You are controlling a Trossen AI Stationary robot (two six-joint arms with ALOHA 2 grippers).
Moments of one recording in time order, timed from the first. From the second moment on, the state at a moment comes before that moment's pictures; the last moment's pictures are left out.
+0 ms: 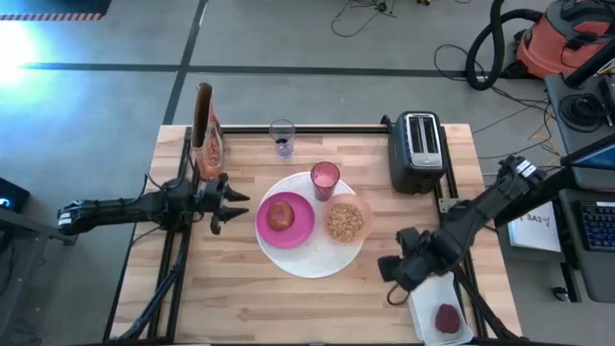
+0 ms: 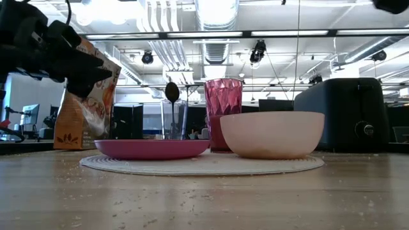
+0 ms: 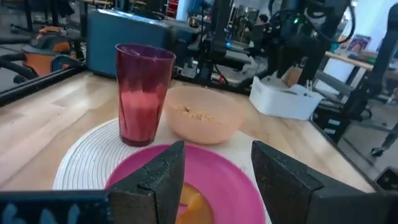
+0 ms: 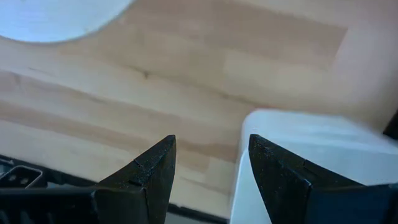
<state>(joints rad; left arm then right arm) 0.17 0.23 0.02 0.13 0.17 -0.21 0.67 1.44 1.19 -1.13 0.00 2.02</state>
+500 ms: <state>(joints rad) 0.17 0.23 0.02 0.12 0.17 -0.14 0.78 1.60 1.19 -1.00 -0.35 2.29</state>
